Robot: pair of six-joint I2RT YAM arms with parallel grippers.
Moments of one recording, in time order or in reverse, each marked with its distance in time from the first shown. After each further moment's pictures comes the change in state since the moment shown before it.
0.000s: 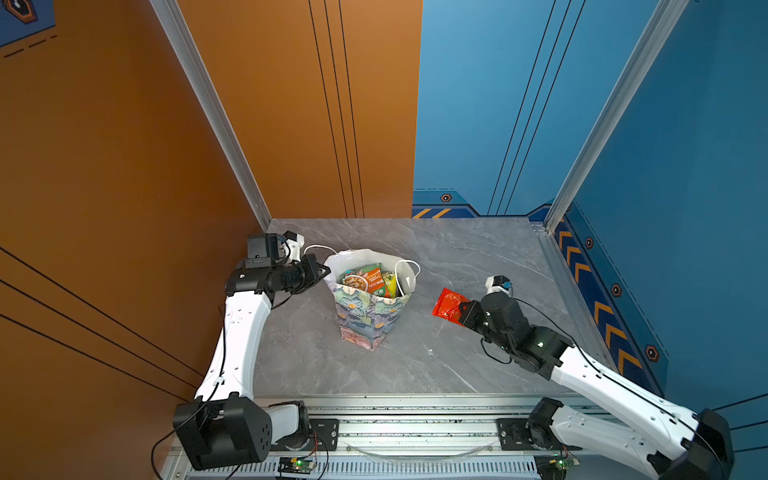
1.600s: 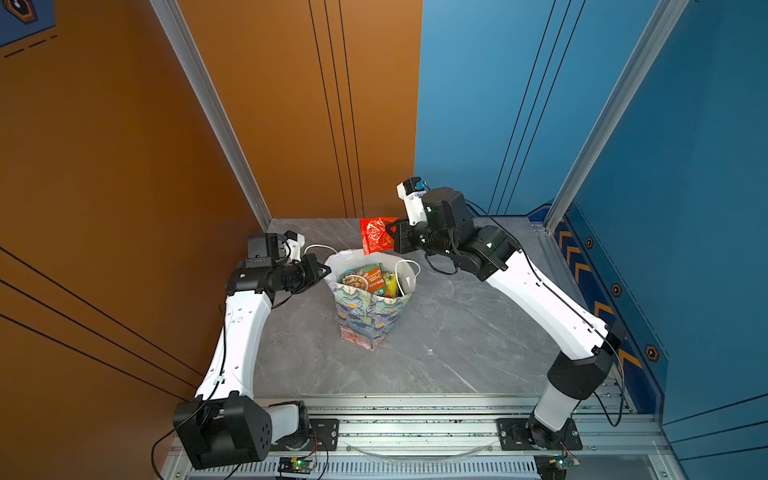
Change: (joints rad) left arm -0.001 0.004 0.000 0.005 0.008 0.000; right arm 0.132 0.834 1.313 -0.320 -0.262 -0.576
